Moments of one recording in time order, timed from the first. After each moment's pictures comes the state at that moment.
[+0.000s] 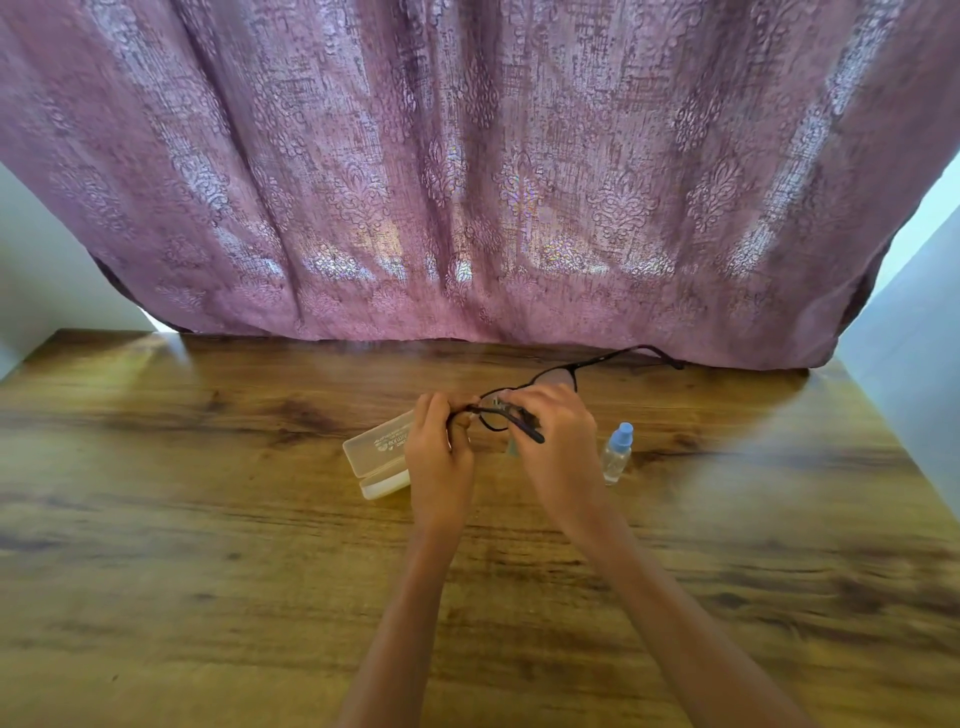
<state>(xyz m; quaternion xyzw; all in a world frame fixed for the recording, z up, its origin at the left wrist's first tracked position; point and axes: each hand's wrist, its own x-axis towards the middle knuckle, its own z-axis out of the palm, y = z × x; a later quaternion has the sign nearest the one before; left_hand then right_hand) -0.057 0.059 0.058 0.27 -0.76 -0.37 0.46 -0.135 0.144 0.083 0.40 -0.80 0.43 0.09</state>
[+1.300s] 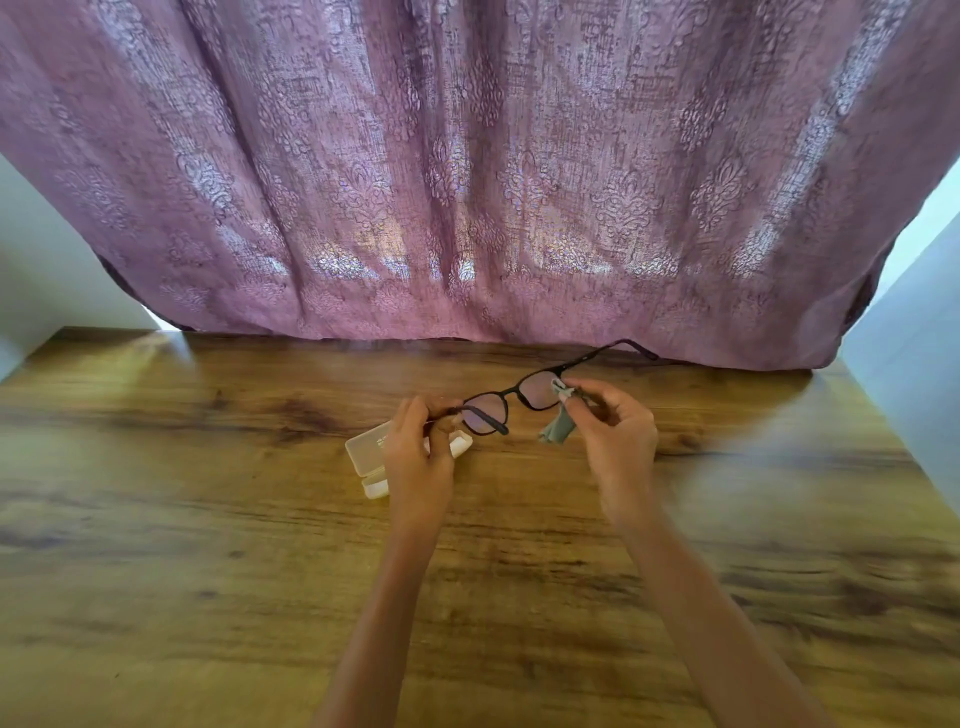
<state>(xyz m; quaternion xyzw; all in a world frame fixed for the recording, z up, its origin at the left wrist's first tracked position) -0.039 0.049 0.062 0.28 -0.74 -0.41 0.45 -0.161 0.171 0.082 0.13 -0.72 0.67 -0.10</state>
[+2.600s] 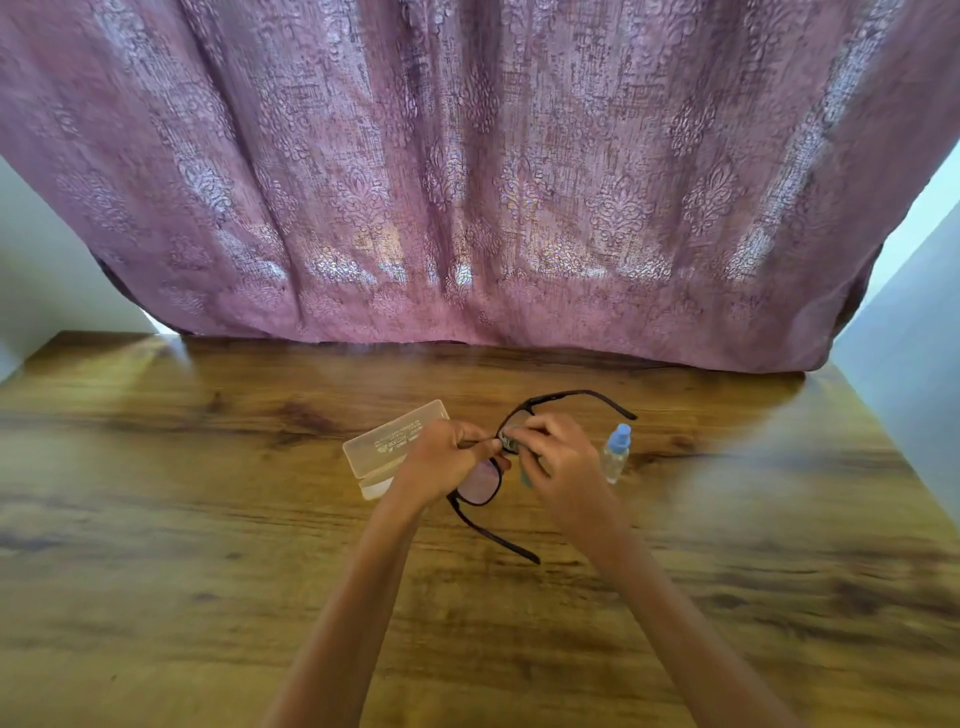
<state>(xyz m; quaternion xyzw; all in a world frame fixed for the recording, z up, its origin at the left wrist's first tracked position) -0.051 0.035 0.075 0.25 -0.82 -0.51 0.07 -0.145 0.167 0.043 0.49 -0.77 0.39 0.12</state>
